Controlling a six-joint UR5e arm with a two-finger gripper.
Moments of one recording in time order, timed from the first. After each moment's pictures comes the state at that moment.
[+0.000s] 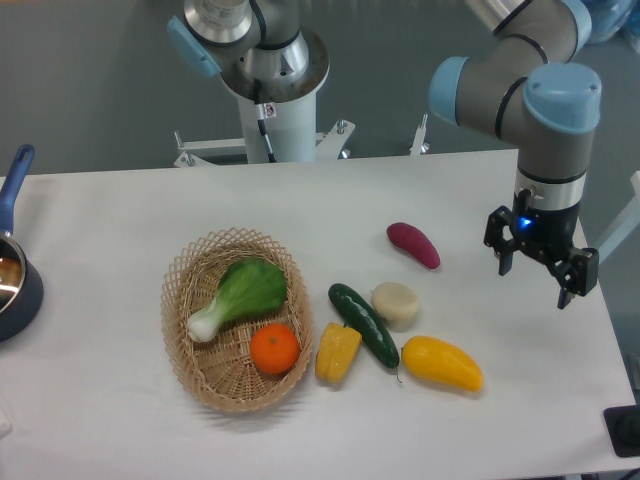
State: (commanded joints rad) arm 2.79 -1.98 -1.53 -0.86 1.43 1.60
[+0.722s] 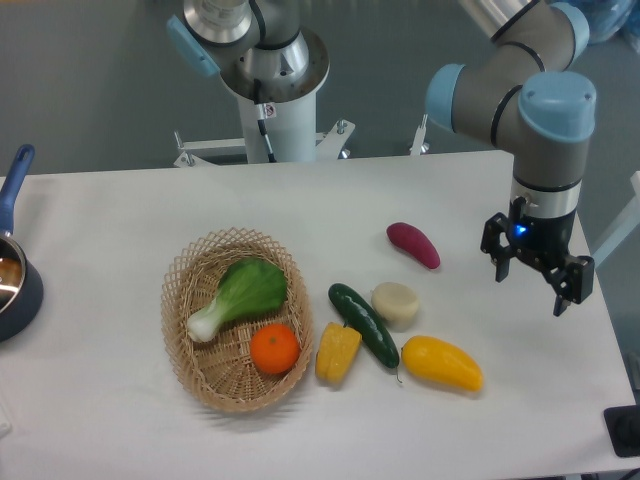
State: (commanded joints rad) arm 2.74 -2.01 -1.53 -0.81 1.43 1.51
